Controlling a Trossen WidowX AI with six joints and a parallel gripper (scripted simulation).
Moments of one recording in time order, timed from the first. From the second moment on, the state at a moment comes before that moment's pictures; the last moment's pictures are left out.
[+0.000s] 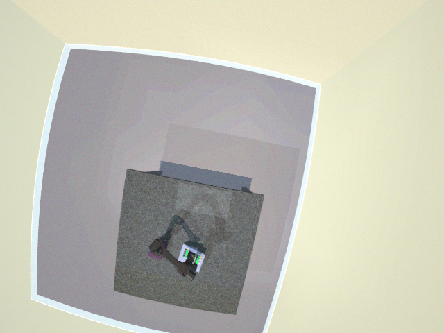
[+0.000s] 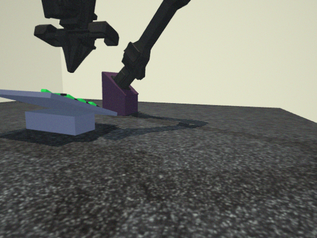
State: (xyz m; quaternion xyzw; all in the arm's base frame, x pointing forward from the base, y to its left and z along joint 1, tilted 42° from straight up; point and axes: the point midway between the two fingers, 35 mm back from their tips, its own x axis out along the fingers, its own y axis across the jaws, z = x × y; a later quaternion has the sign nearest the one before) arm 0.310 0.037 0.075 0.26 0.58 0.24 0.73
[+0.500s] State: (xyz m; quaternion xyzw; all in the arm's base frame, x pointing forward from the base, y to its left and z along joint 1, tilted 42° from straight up) arm 0.312 0.062 0.051 0.26 0.59 0.25 0.72
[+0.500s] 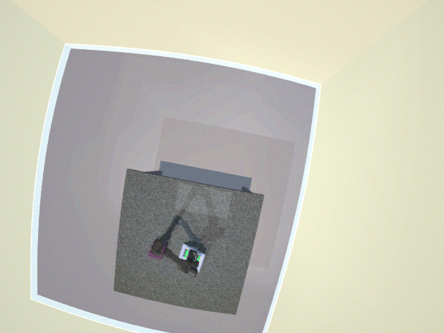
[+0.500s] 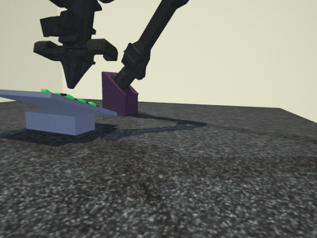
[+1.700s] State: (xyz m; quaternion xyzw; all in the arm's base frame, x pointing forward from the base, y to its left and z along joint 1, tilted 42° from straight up) arm 0.314 0.071 0.040 0.26 0.60 0.25 0.72
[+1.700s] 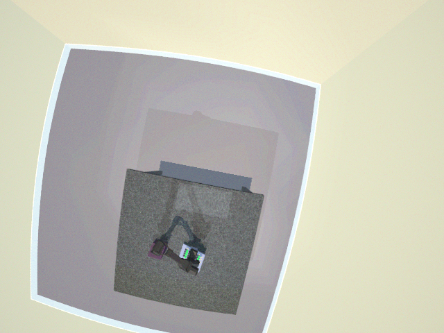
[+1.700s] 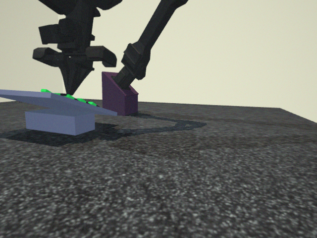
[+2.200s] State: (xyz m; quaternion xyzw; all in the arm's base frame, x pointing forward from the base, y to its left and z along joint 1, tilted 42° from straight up) arm 0.314 0.072 0.038 0.26 0.60 0.25 0.72
